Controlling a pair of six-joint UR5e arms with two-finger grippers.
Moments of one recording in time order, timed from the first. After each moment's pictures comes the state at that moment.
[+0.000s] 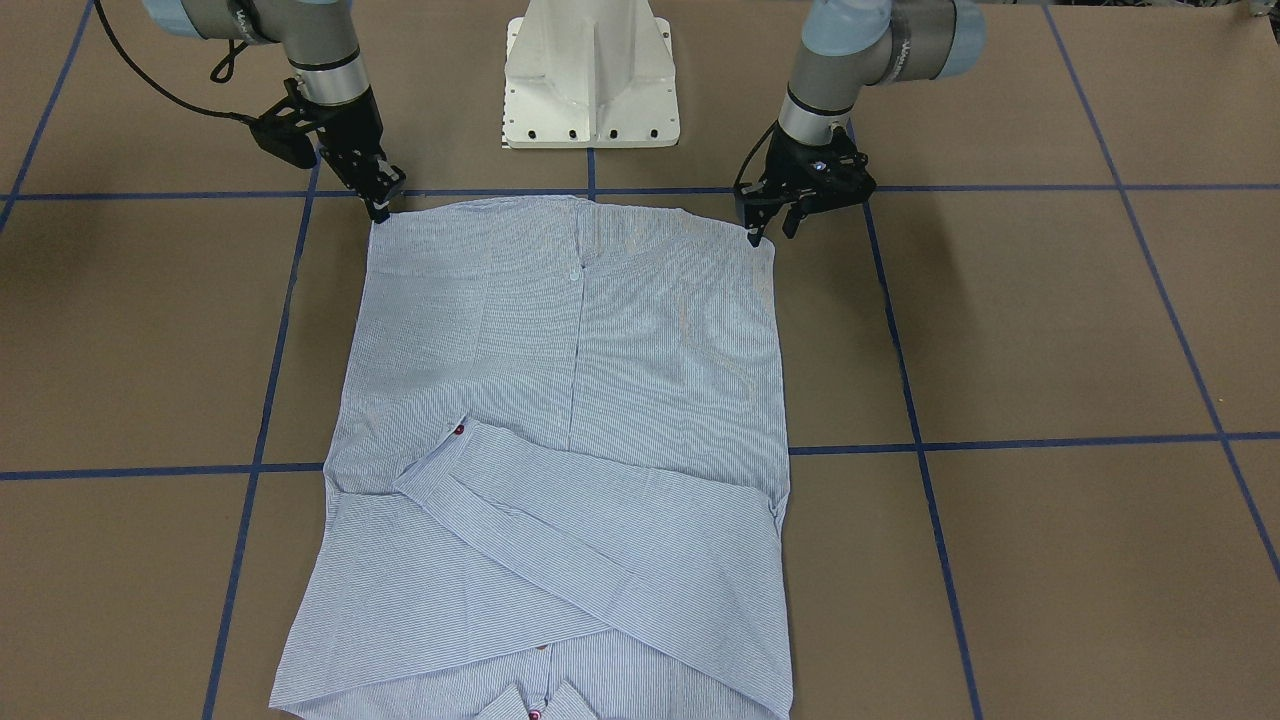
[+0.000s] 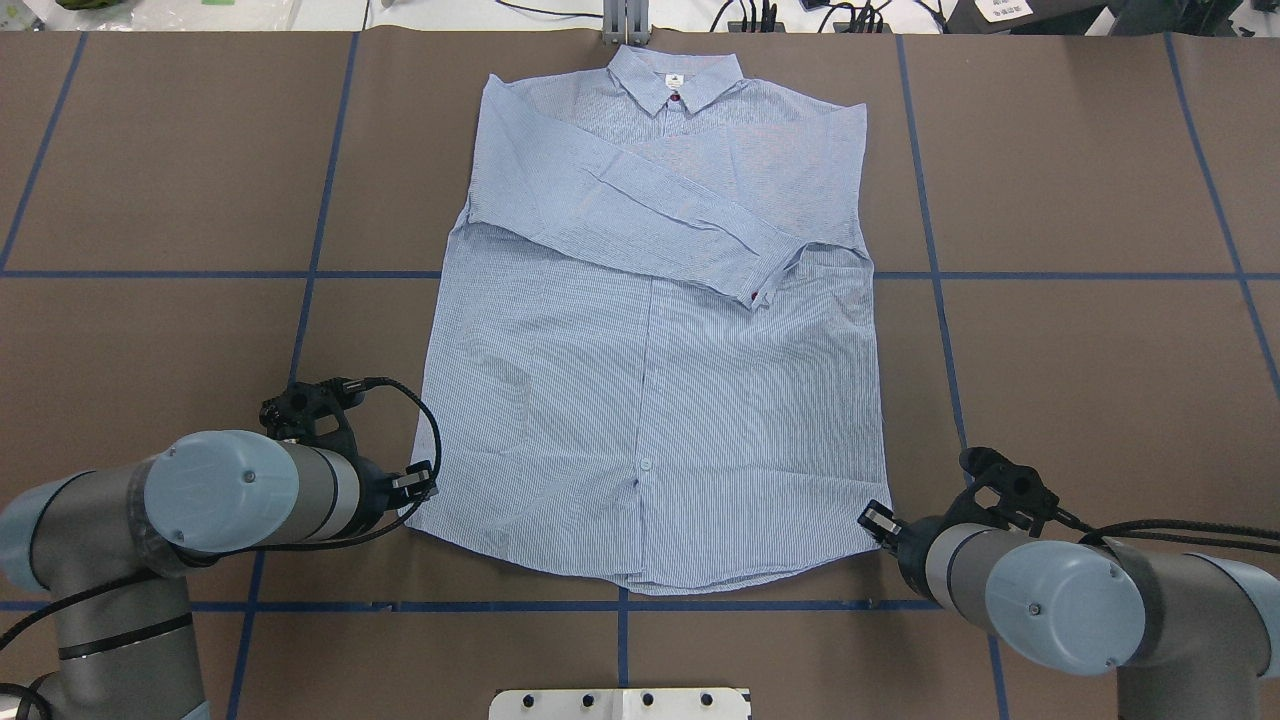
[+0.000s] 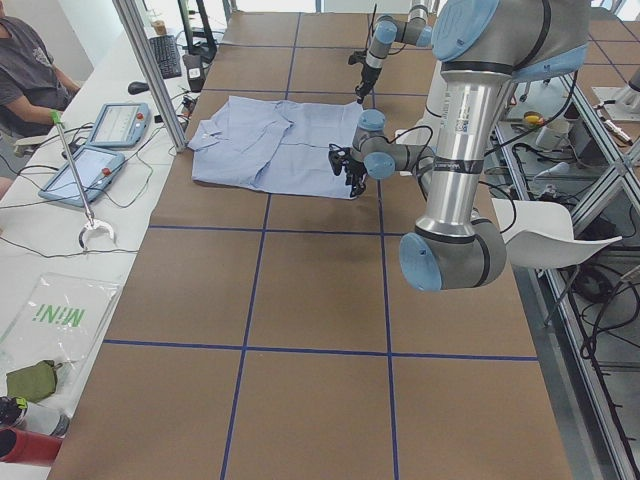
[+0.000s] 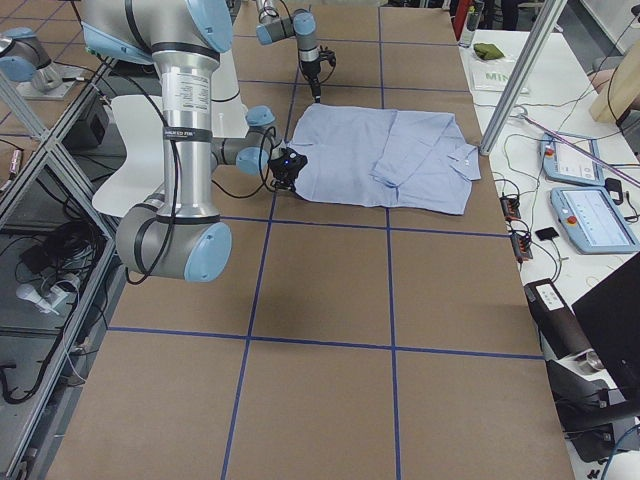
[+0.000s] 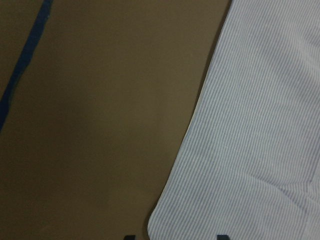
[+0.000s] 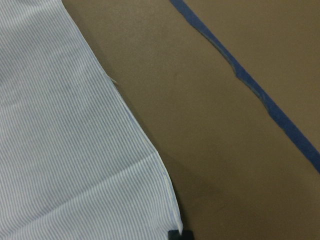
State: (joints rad) left arm -0.34 -1.77 -1.98 -1.83 -1.67 -1.65; right arm 0.19 -1.59 2.12 -1.30 1.45 2.09
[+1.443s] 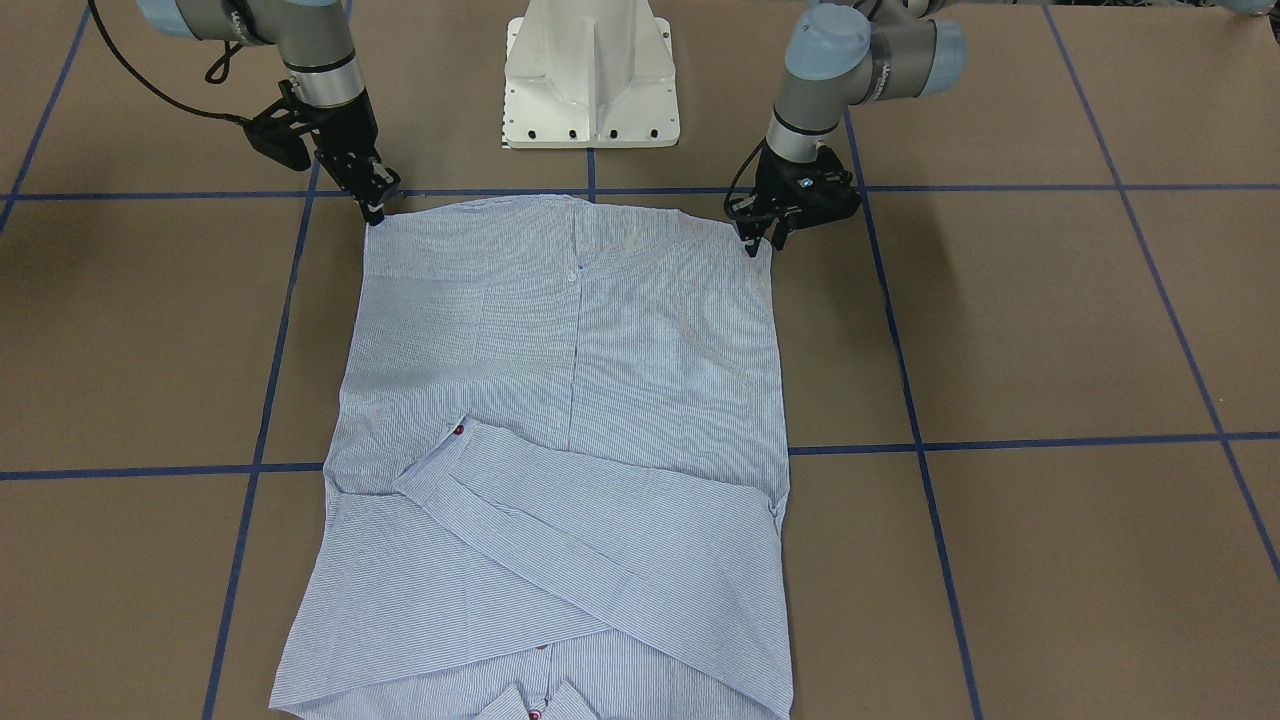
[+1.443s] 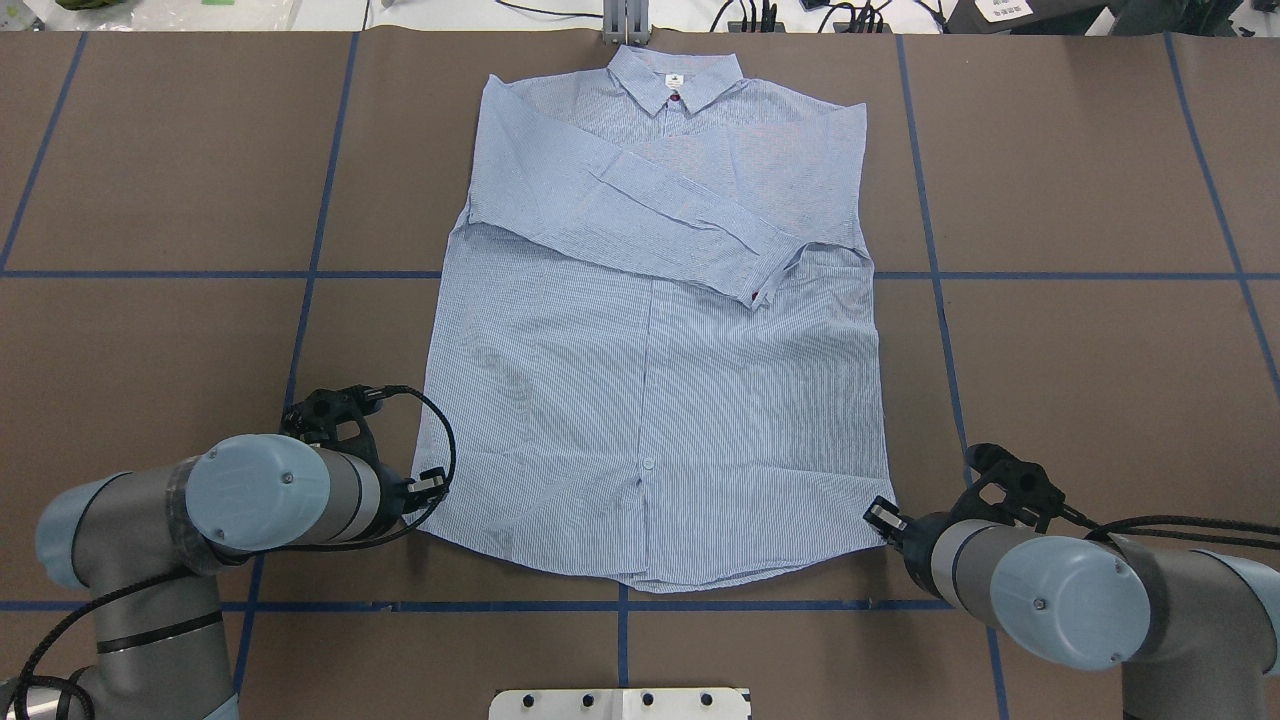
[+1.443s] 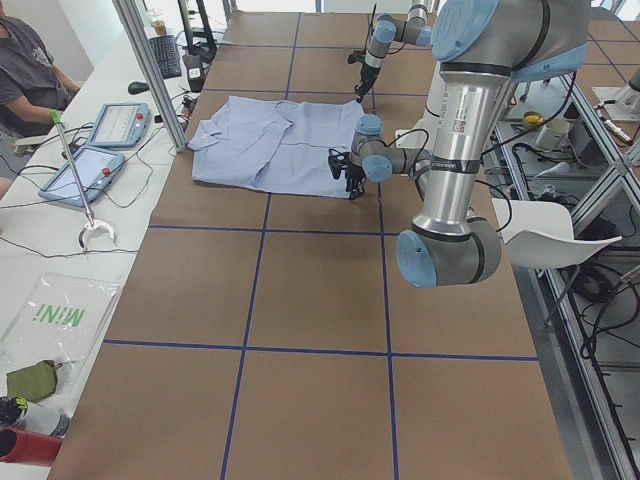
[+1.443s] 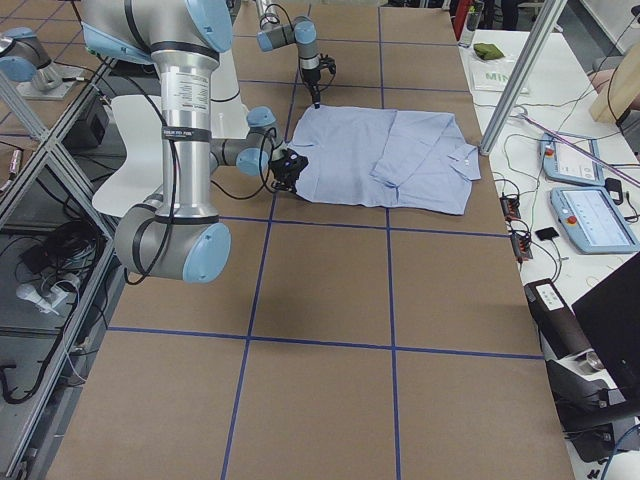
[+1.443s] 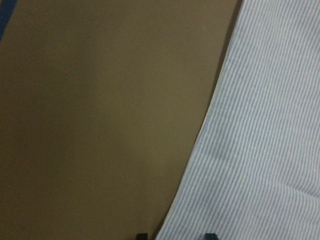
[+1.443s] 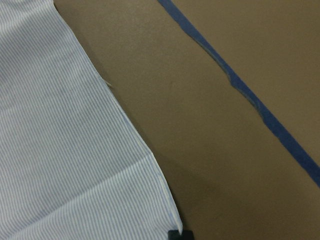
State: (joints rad) left arm -0.33 -1.80 -1.92 -1.83 -1.68 -1.65; right arm 0.20 -1.59 2.12 -1.30 1.45 2.09
